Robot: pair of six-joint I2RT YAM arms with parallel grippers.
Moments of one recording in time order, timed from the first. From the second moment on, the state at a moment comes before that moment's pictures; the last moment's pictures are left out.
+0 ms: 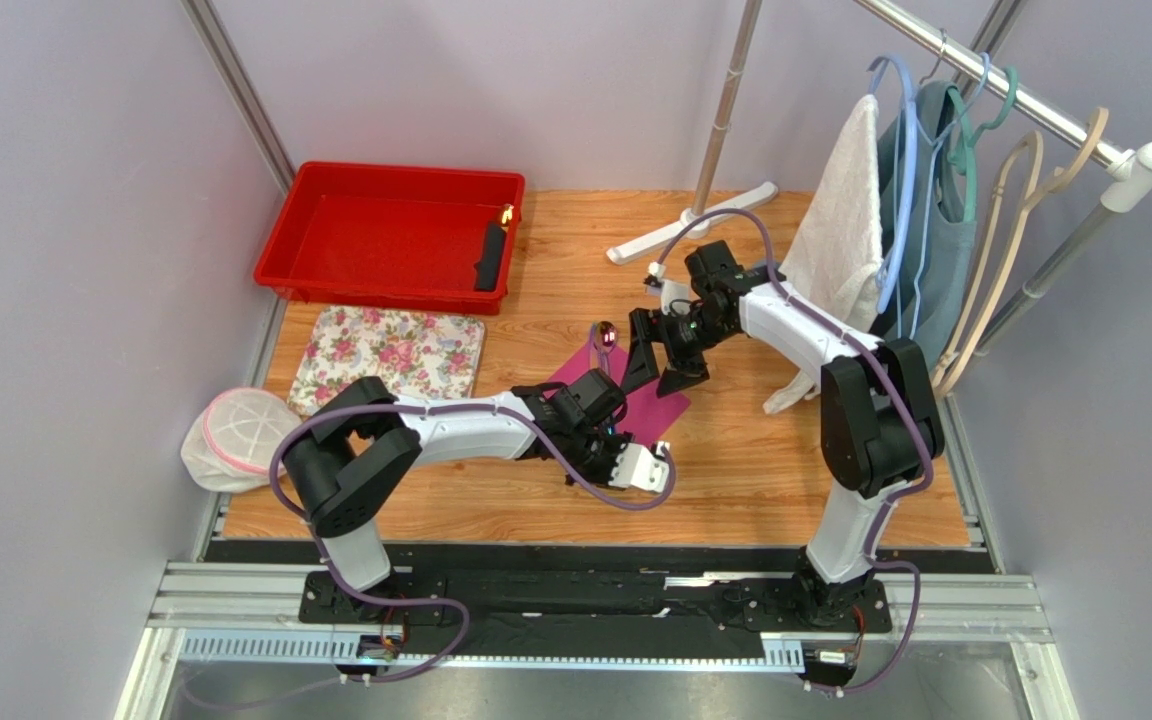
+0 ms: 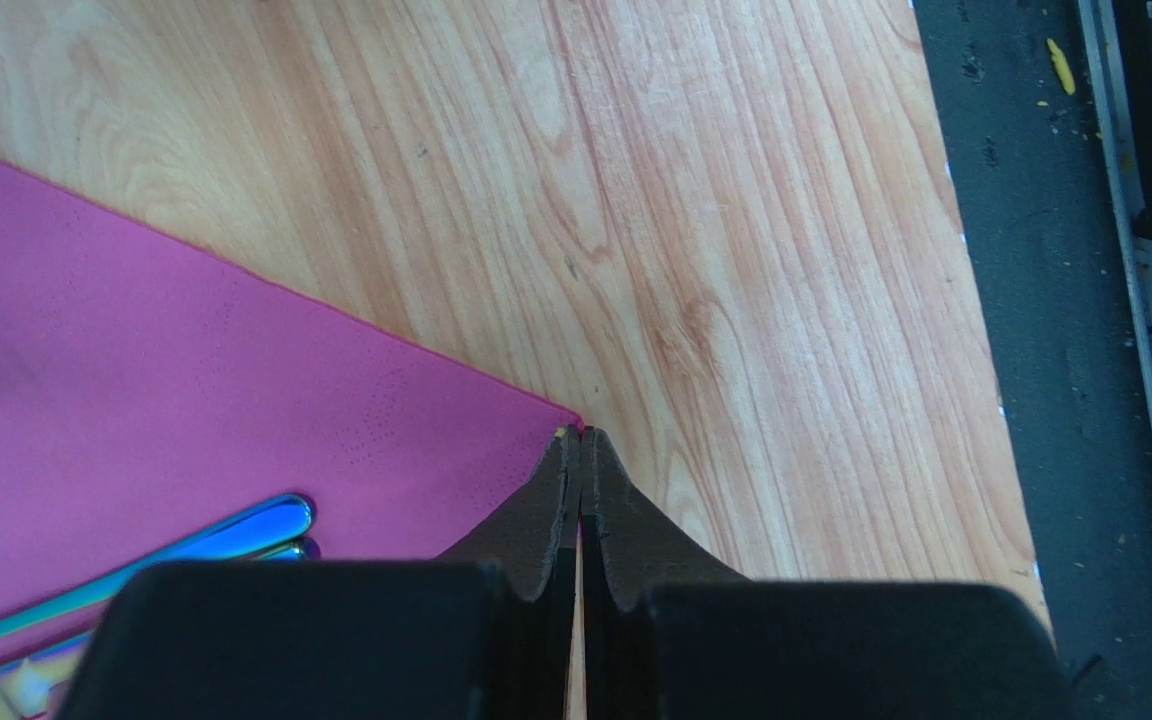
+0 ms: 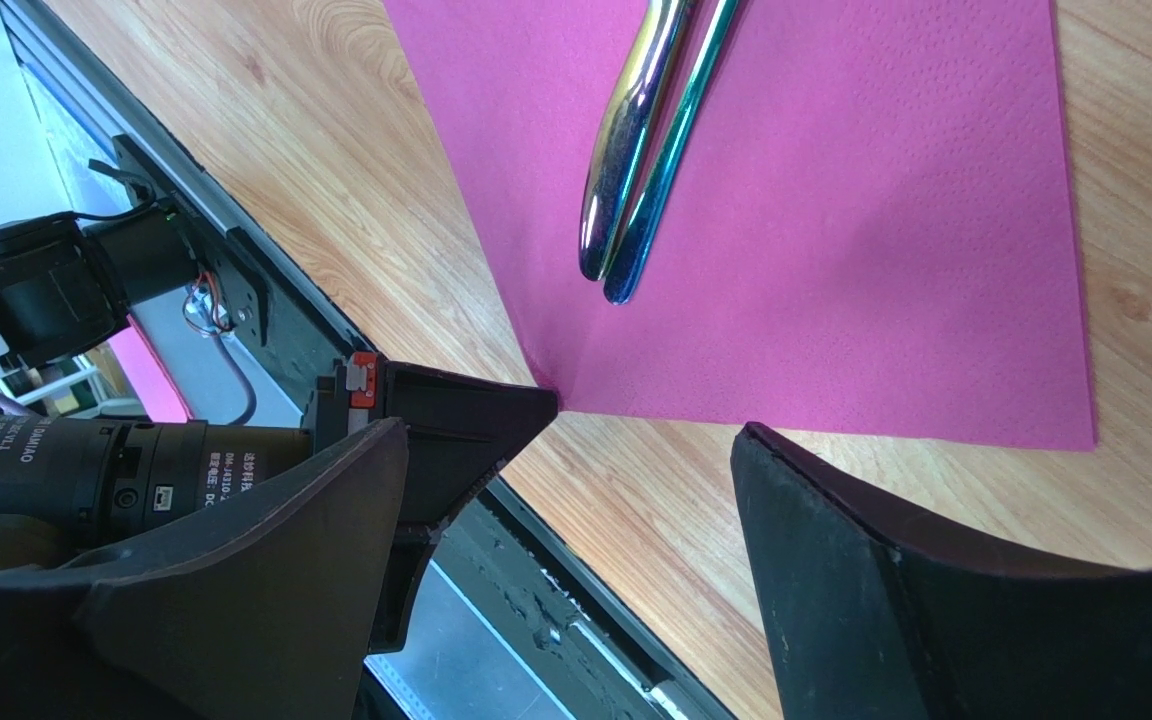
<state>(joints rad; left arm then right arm) -0.98 1.74 0.98 -0.30 0.44 0.87 0.36 1.81 1.33 -0.77 -0.68 0.16</state>
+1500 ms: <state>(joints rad) -0.75 1.81 1.13 -0.24 0.43 0.79 0.29 1.88 1.17 -0.62 -0.88 0.36</state>
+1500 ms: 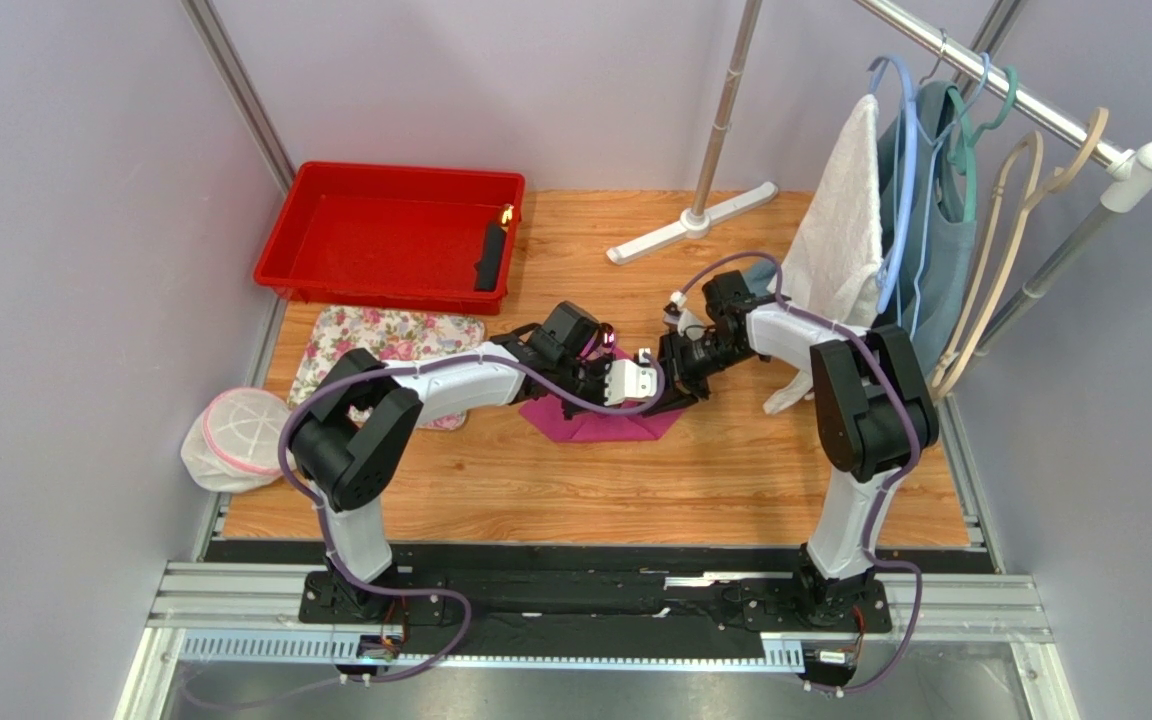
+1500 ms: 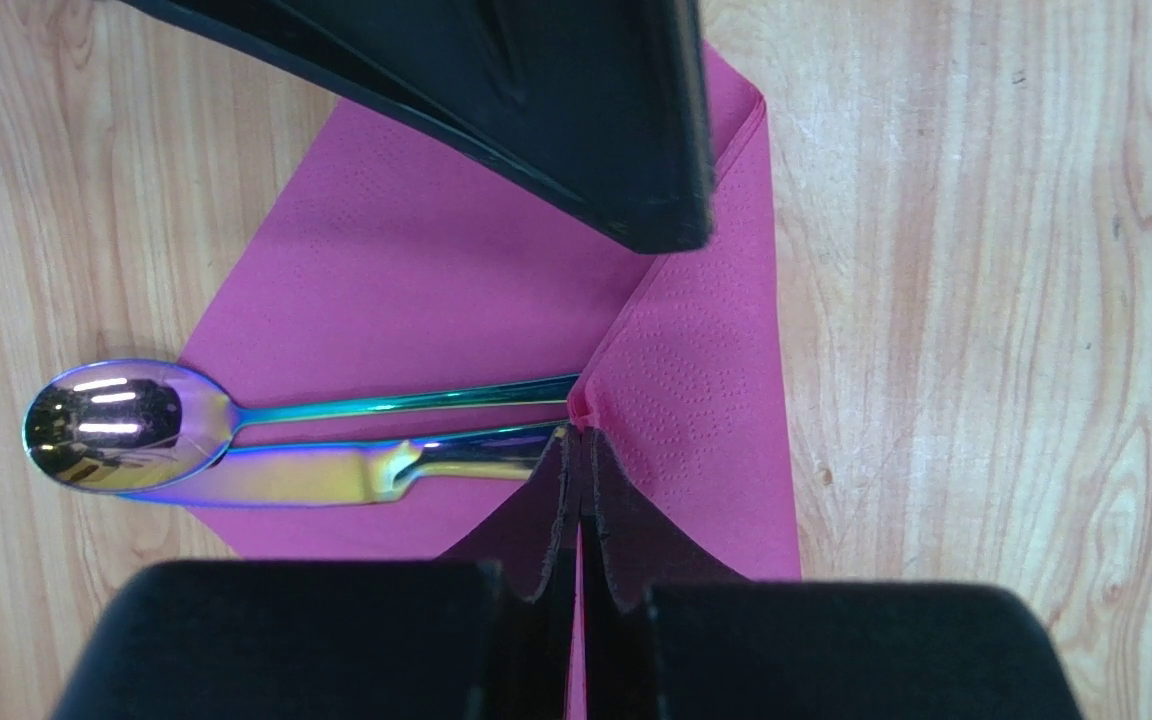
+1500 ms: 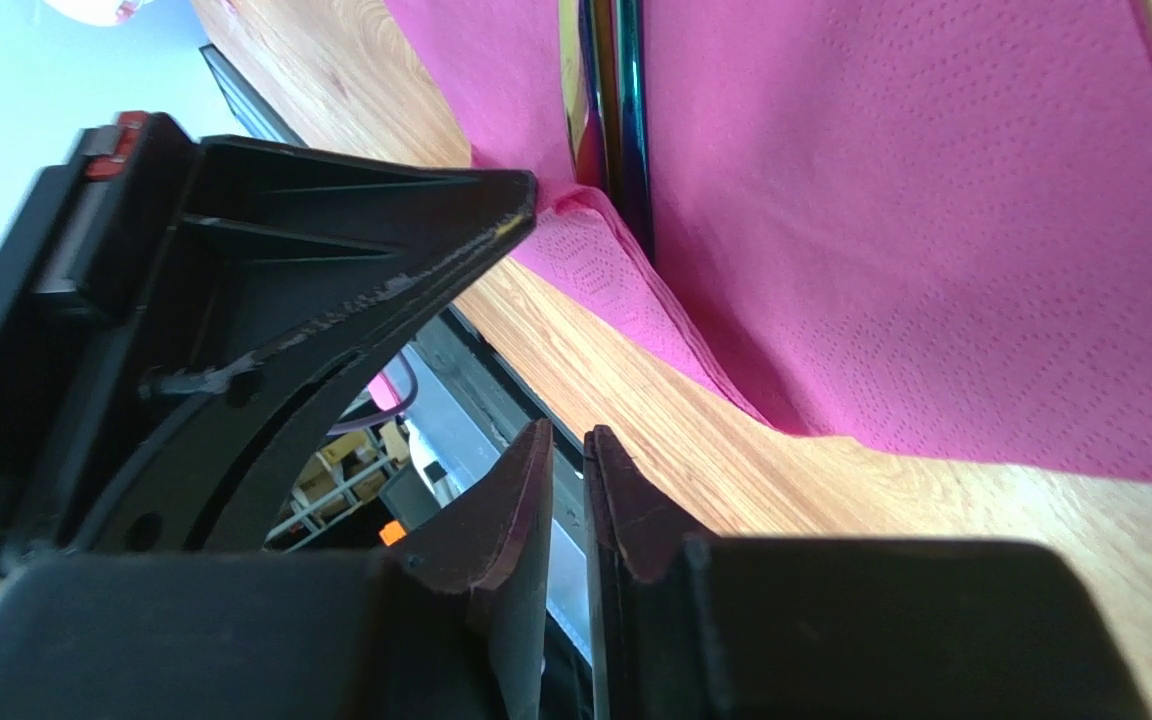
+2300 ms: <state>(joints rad) -0.74 1.85 1.13 -0.20 0.39 0.79 0.37 2.00 1.16 -0.56 -0.84 0.41</state>
